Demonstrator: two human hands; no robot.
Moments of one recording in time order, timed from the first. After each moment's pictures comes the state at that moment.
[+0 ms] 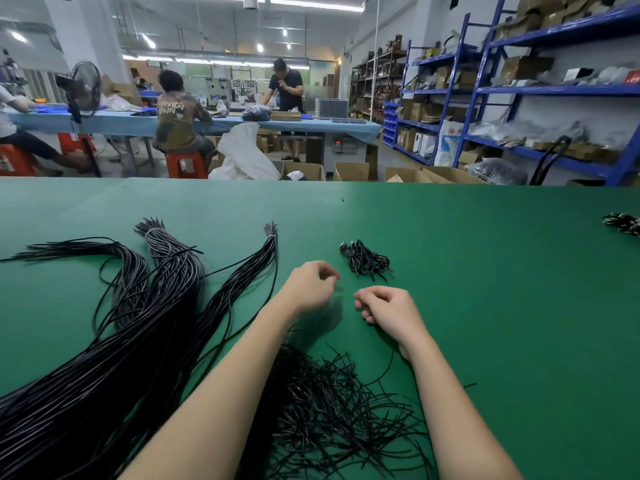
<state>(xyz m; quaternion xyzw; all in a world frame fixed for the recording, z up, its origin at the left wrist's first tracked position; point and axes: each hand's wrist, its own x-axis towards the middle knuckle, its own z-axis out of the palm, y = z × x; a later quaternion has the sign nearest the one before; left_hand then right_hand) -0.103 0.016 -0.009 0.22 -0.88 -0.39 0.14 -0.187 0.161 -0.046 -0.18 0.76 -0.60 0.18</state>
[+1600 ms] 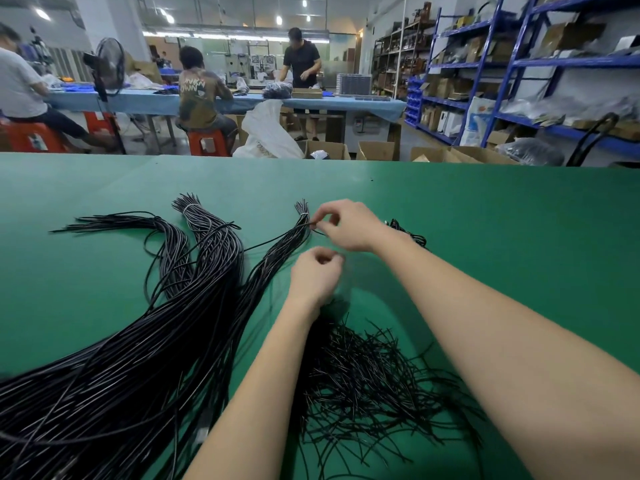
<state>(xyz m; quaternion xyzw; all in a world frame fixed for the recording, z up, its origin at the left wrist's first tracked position) -0.050 0.013 -0.013 0.34 -0.69 -0.59 0.26 -0.158 0.045 0.048 -0.51 0.82 -0.27 0.05</state>
